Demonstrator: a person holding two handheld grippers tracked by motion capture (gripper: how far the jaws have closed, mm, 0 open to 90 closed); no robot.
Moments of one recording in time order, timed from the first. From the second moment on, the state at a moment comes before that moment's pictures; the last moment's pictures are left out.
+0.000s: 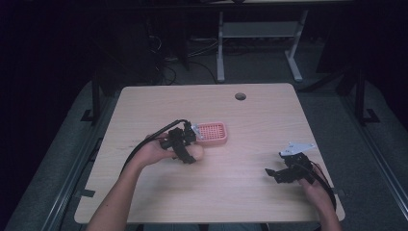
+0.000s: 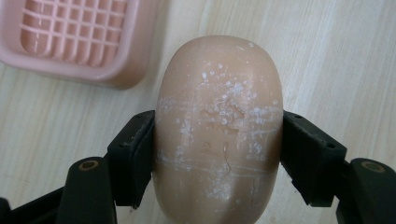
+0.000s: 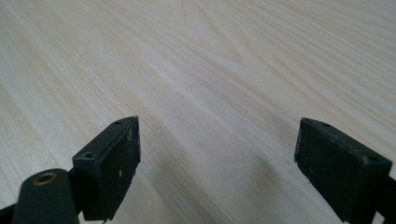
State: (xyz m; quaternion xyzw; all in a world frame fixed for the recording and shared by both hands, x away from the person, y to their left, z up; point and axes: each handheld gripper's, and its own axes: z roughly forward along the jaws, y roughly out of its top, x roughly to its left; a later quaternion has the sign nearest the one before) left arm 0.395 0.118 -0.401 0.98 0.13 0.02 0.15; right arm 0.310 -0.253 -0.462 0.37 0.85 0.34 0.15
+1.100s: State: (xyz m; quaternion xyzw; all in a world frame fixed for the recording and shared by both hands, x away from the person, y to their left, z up) left arm 0.425 0.093 -0.394 0.98 0.12 0.01 0.14; right arm 0.310 -0.255 -0.462 0.37 0.85 0.34 0.15
